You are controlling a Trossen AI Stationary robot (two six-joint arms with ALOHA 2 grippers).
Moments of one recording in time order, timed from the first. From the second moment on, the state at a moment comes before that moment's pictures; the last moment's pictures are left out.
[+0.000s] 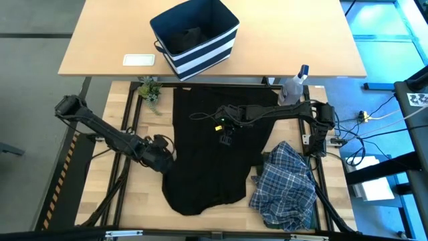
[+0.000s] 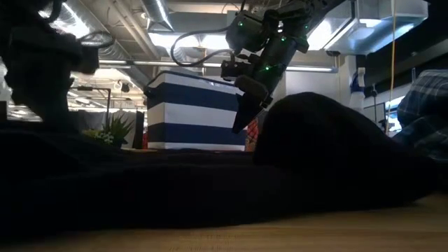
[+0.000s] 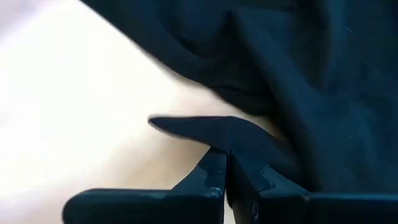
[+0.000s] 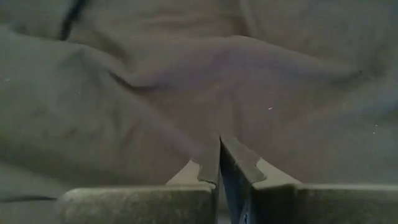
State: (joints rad) left arm -0.46 1.16 0.59 -0.70 -0.40 -1.25; right arm -0.15 1.87 1.32 -0.47 0.07 -0.02
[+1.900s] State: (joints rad) left arm -0.78 1.29 1.15 -0.54 -0.85 -0.15; right arm 0.05 1.90 1.31 -0.05 -0.24 0.03
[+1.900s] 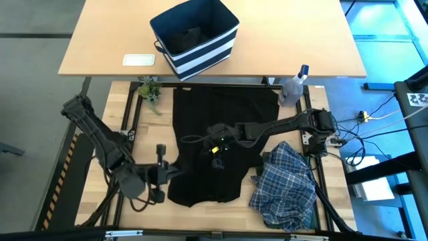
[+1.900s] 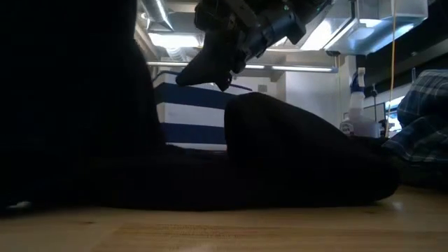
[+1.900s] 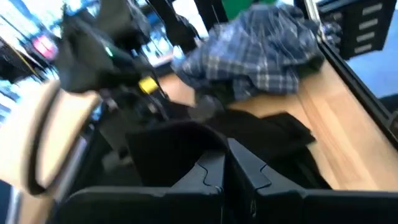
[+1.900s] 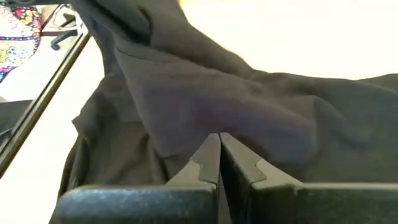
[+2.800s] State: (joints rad) left arm -0.64 1.72 1.15 -0.25 -0.45 -0.12; right arm 0.02 1.70 1.44 -0.40 0.02 -0.13
